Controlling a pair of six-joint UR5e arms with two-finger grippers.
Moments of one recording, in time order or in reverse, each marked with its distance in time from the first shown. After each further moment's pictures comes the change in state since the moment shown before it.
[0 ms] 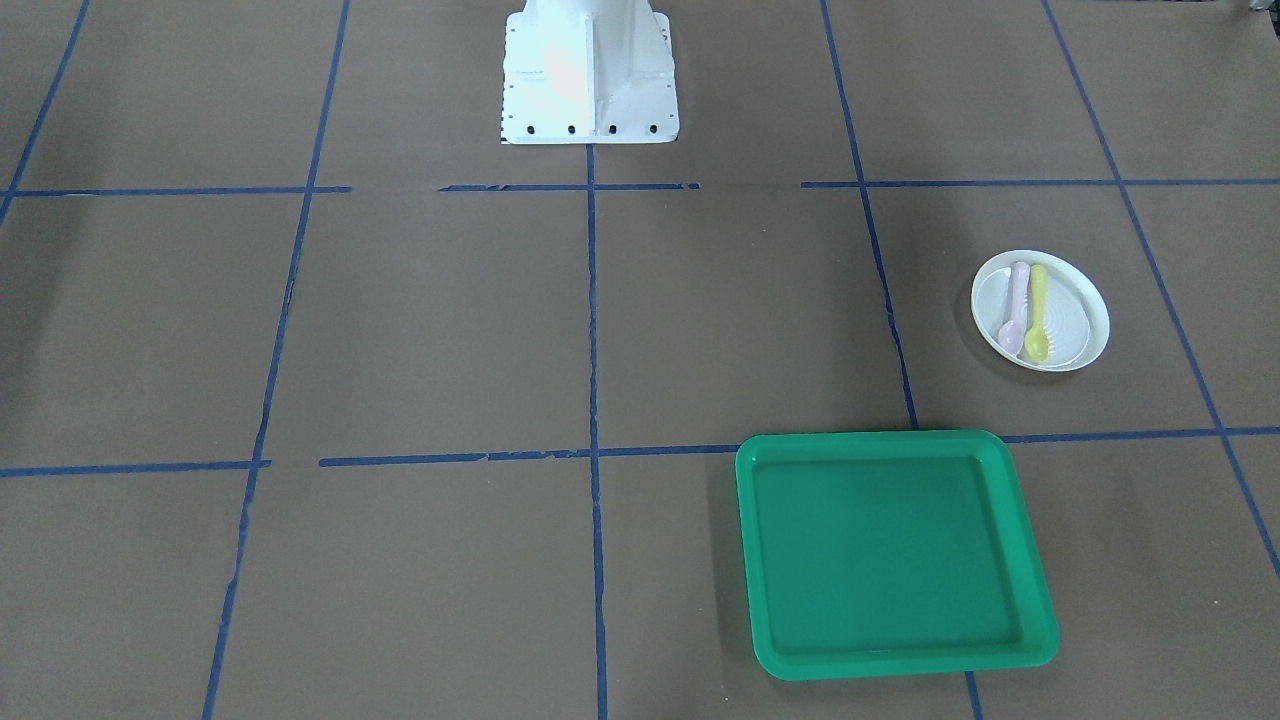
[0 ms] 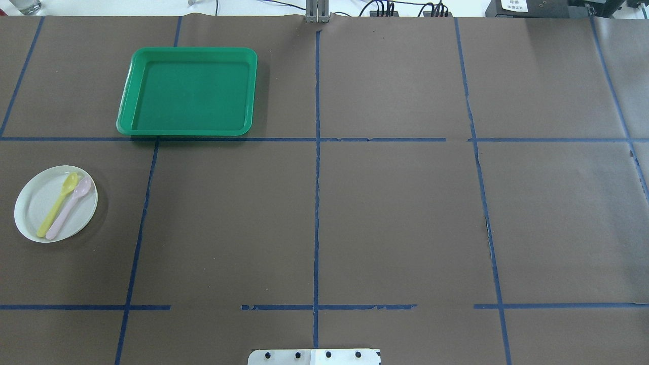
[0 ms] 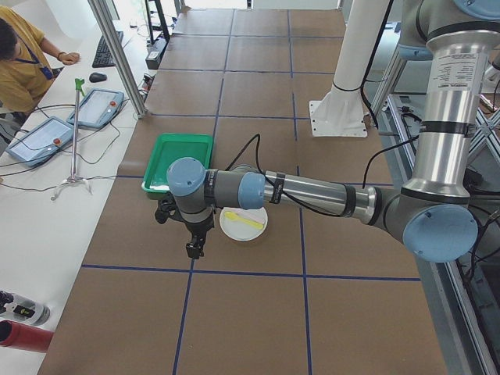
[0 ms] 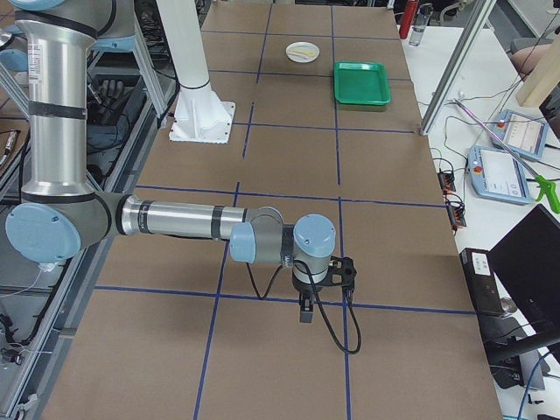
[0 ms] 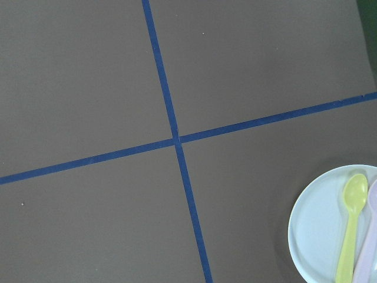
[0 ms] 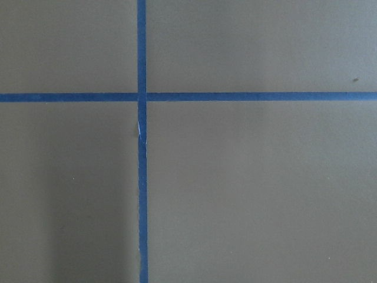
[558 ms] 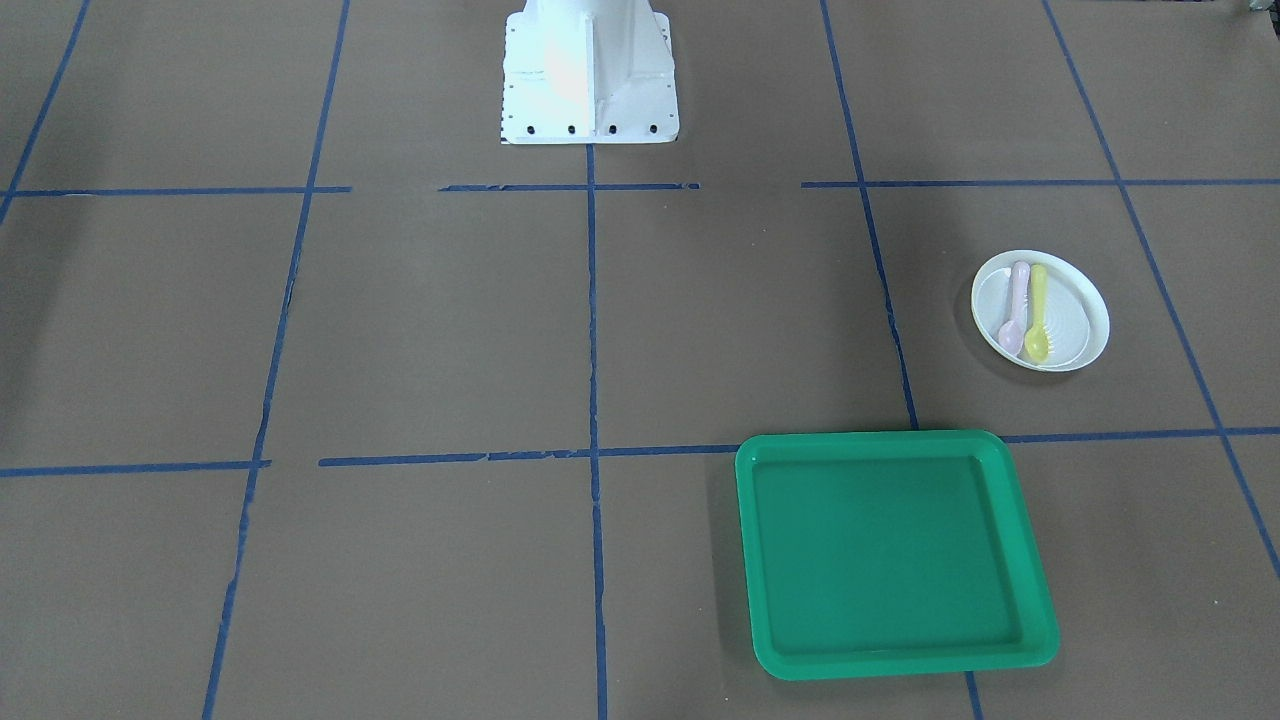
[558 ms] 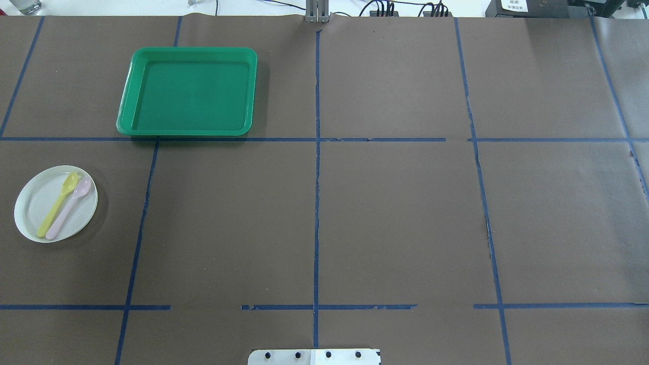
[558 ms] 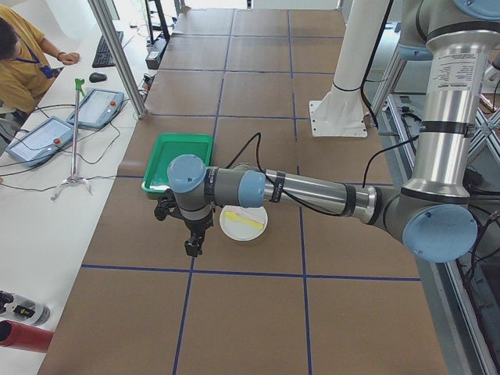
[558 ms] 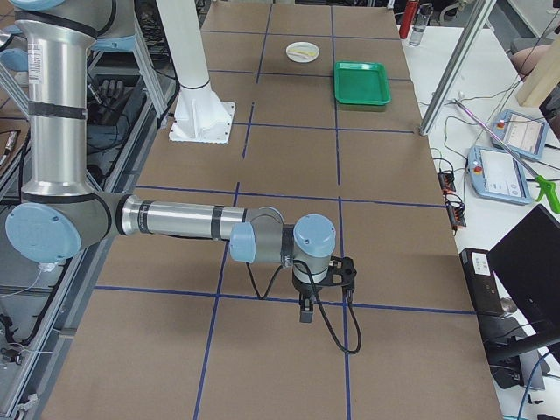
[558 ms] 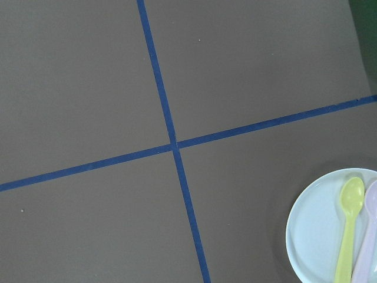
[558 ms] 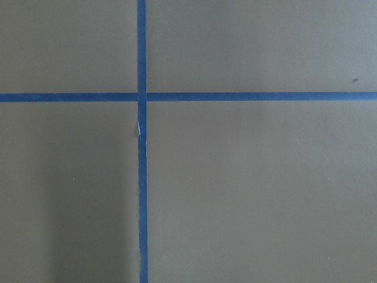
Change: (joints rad) left arm 0.001 0.003 -0.015 -0.012 0.008 0.000; right arm 0.000 0.000 0.000 0.000 0.000 0.000
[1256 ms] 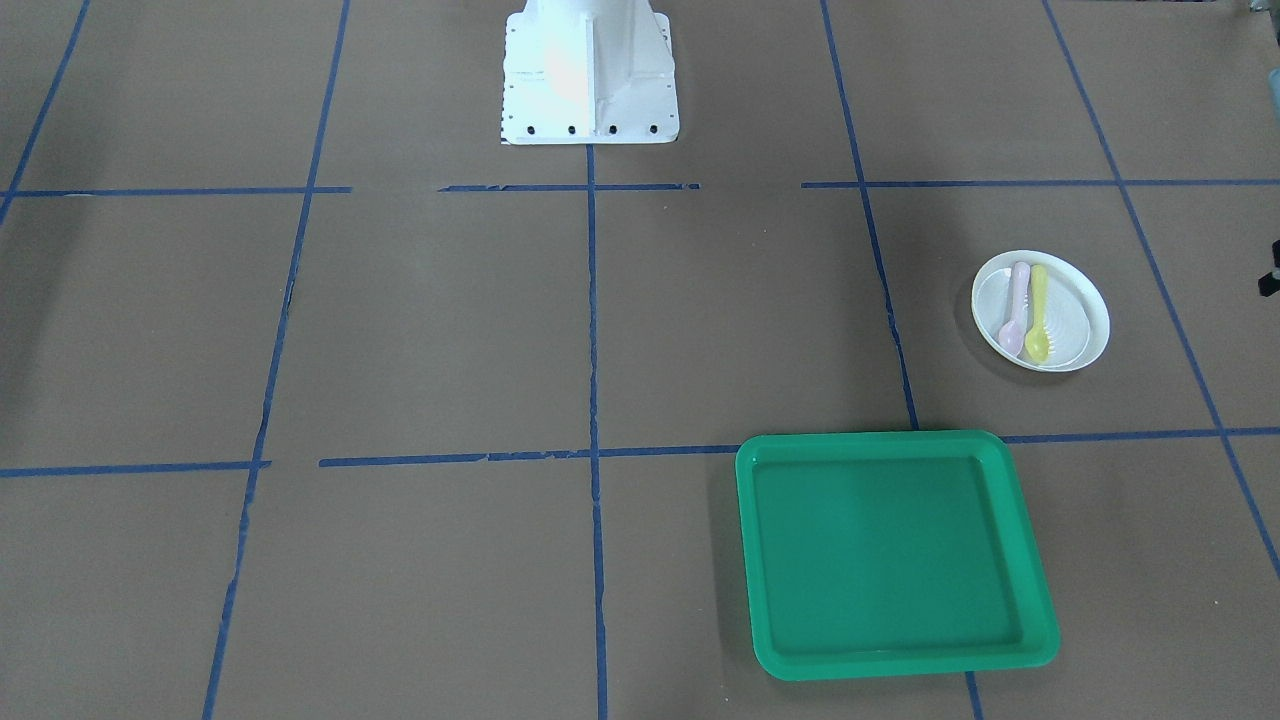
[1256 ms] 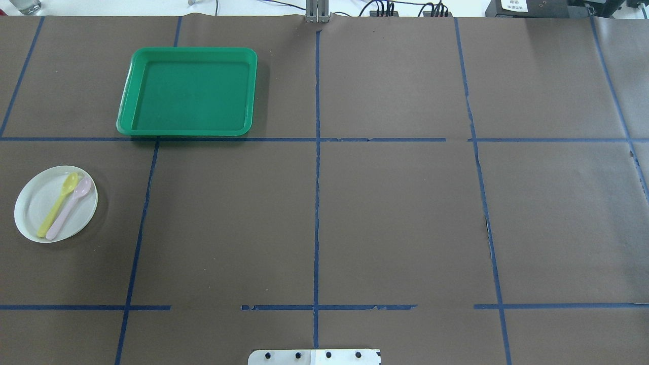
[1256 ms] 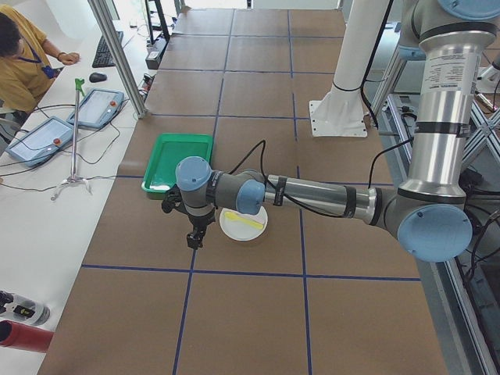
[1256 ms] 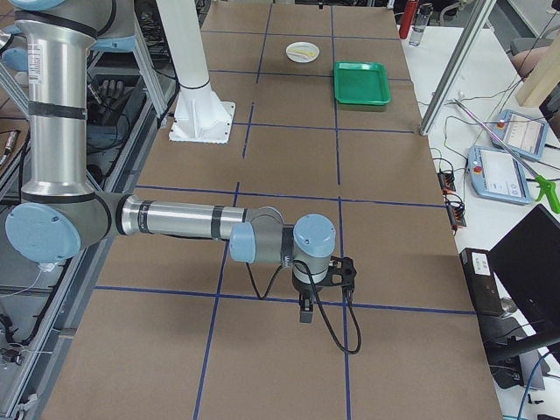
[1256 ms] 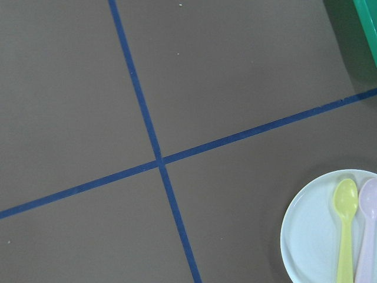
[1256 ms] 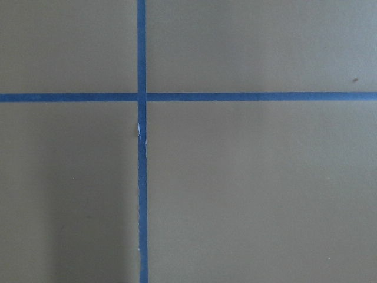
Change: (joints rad) left arm 0.187 0.025 0.075 -0.311 -0.002 -0.219; right arm 0.000 0.000 0.000 0.000 0.000 0.000
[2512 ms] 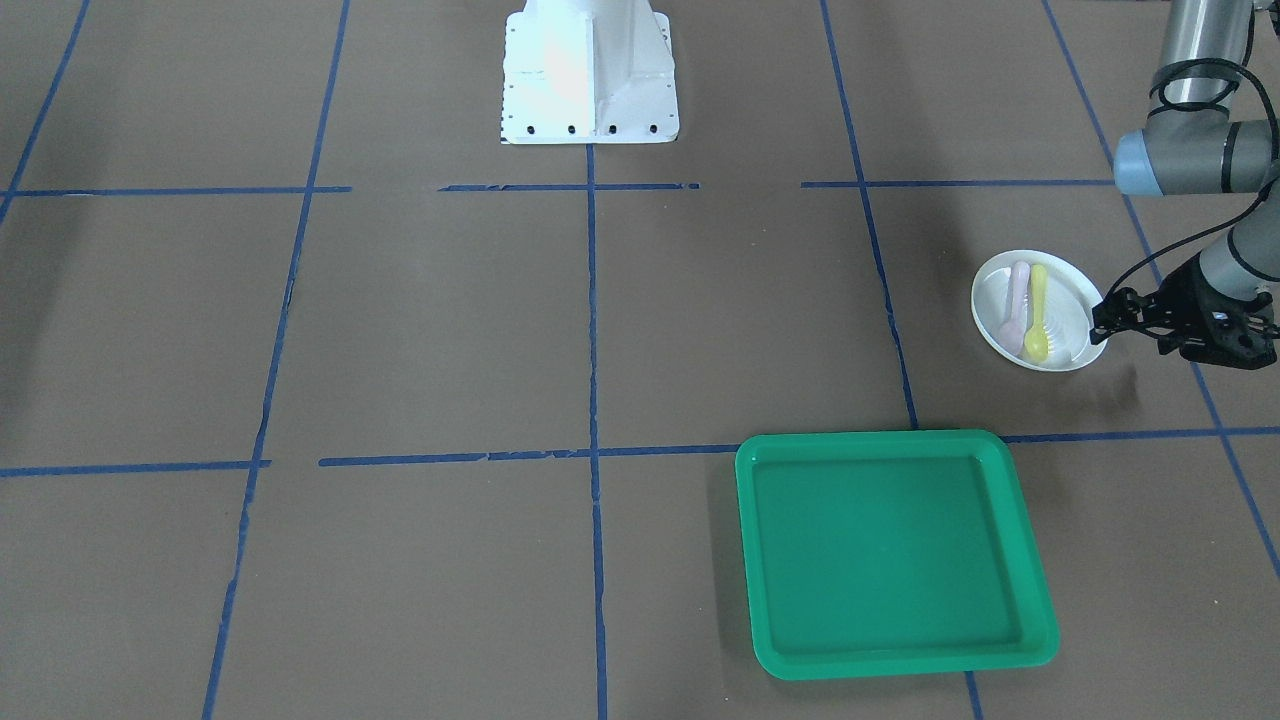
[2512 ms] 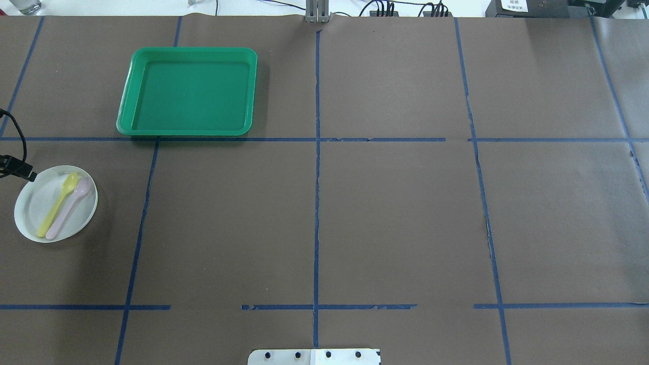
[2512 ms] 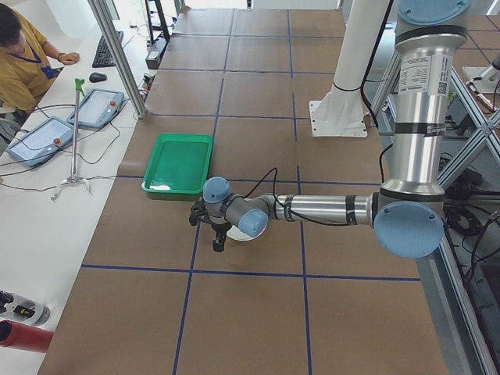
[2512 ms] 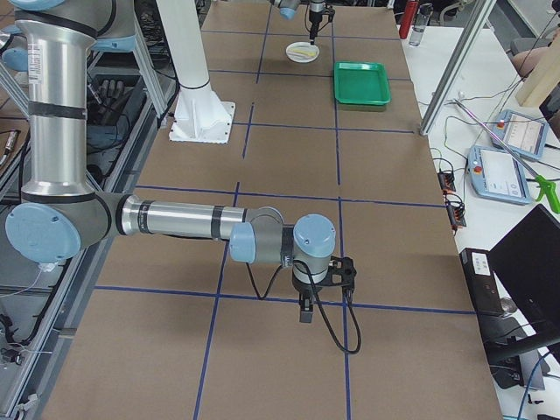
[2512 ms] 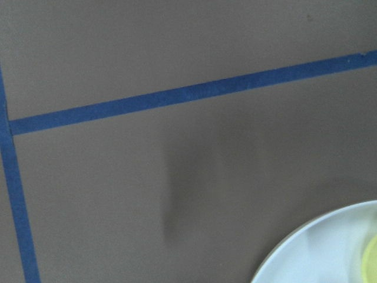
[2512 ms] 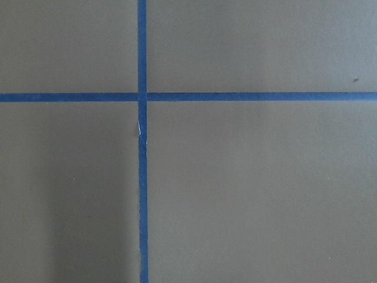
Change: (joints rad) left arm 0.271 0.020 0.189 -0.367 0.114 -0.399; right arm 0.000 0.000 0.000 0.000 0.001 0.000
